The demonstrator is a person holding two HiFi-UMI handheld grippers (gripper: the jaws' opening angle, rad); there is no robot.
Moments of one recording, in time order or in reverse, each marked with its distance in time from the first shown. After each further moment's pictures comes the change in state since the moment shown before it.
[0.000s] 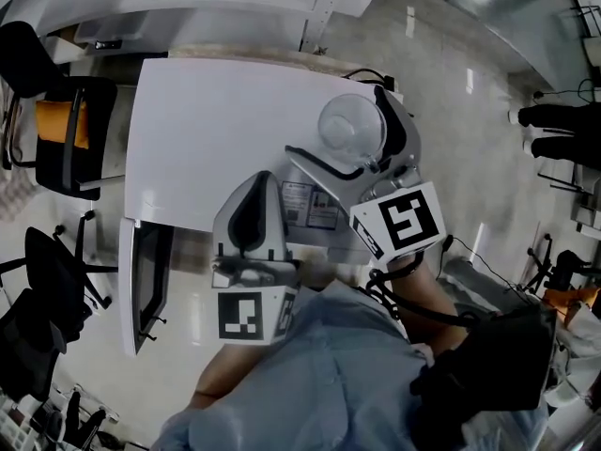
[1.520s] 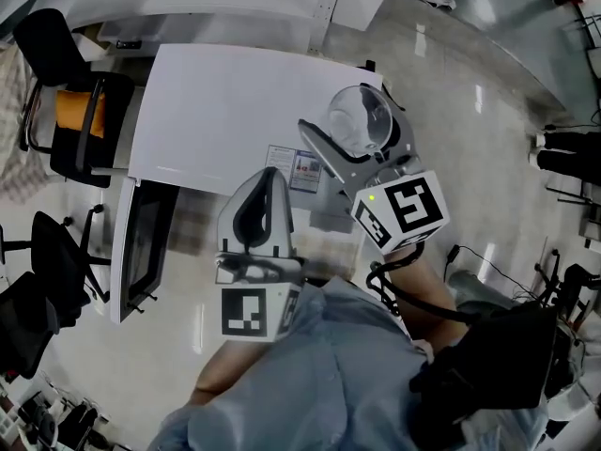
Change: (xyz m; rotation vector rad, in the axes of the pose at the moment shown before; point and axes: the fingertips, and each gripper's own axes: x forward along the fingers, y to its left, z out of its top) left arm -0.057 -0.060 0.014 0.069 -0.091 0.001; right arm -0.066 0.010 0.021 0.078 -0.117 0.016
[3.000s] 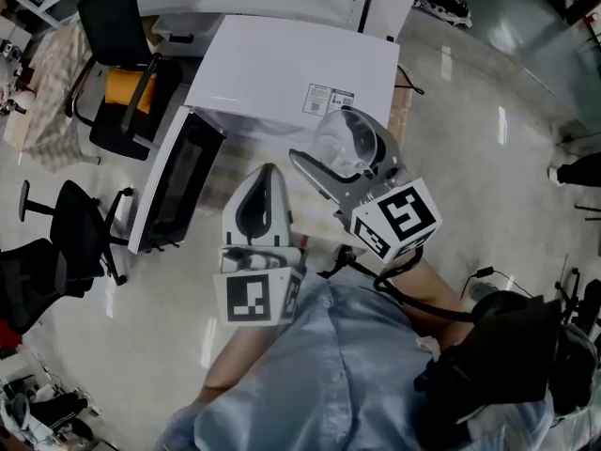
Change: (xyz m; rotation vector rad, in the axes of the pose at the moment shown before) left arm -0.163 -0.006 0.023 0.107 -0.096 0.117; right arm -0.100 0.168 0.004 0.029 -0.087 0.222
